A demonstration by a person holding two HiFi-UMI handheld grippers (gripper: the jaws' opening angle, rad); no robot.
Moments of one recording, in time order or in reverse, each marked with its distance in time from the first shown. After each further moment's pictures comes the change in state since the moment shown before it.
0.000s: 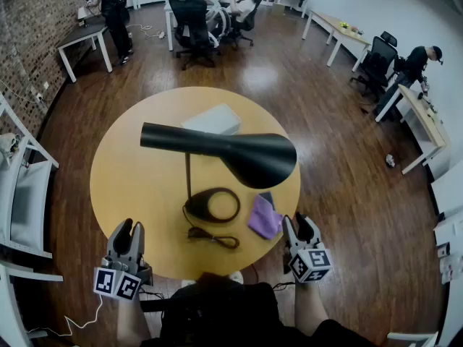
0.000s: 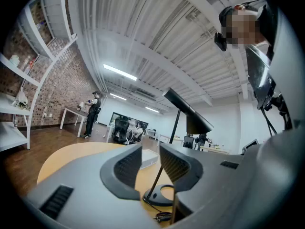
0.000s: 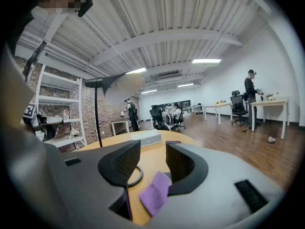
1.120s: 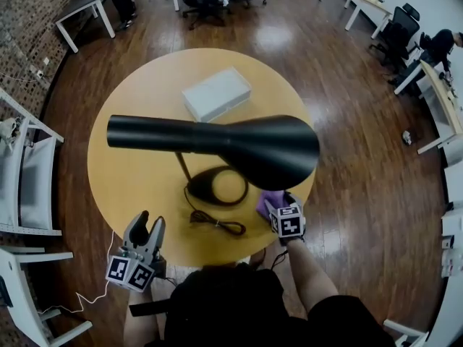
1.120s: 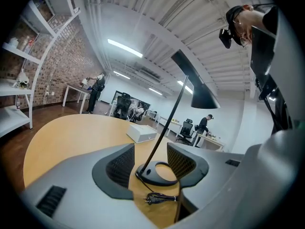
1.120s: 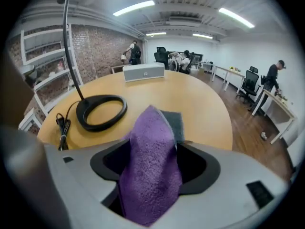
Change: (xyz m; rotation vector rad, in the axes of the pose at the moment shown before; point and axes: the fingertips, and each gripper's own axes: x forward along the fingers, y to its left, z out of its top) left arm 0.019 -0.008 -0.082 -0.107 0.235 0.026; right arm 0.110 -0.032 -0.203 -0.144 0.682 -0.029
